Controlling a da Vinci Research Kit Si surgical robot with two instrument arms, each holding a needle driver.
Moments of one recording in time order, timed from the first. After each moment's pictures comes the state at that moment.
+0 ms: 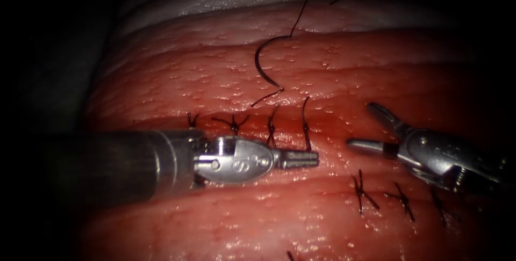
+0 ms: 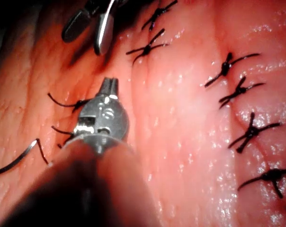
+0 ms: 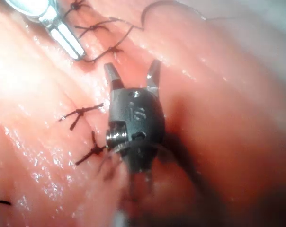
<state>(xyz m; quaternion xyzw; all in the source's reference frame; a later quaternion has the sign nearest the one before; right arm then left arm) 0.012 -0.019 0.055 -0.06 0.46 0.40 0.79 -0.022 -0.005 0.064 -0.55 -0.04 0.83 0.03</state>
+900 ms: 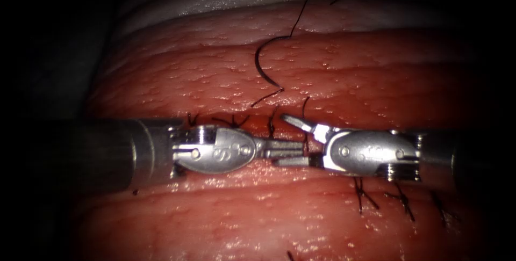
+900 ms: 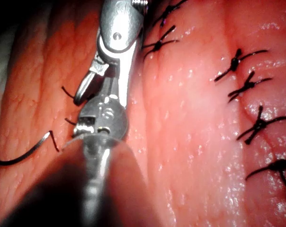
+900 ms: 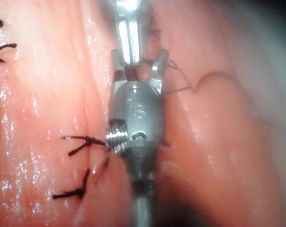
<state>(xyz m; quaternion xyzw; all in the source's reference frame) 0.023 -0.018 0.058 -0.09 0.57 0.20 0.79 -0.020 -0.004 0.063 -0.56 -0.04 0.83 0.03</state>
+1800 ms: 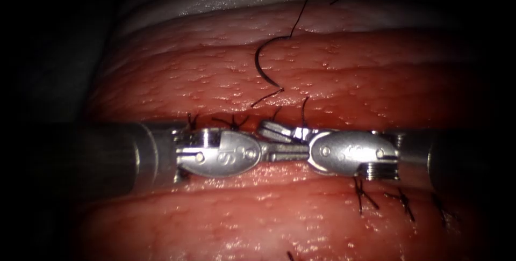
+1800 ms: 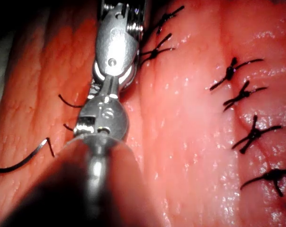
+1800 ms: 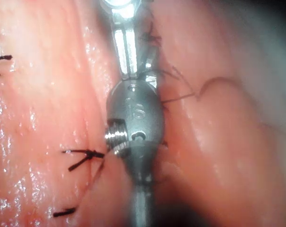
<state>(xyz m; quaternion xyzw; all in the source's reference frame) 0.025 -0.019 0.059 -0.09 0.57 0.22 0.79 -0.021 -0.004 0.062 -0.56 -0.04 0.83 0.03</state>
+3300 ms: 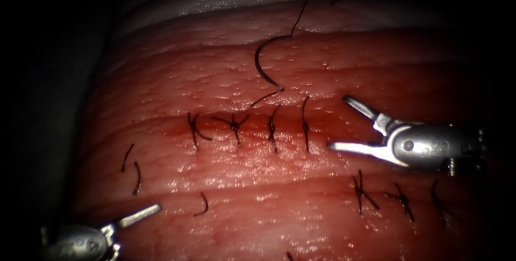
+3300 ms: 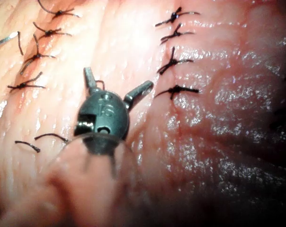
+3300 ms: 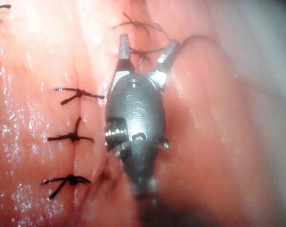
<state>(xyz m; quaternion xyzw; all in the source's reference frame) 0.015 -0.017 0.055 -0.08 0.55 0.25 0.79 -0.004 -0.011 0.053 -0.59 -0.07 0.79 0.15</state>
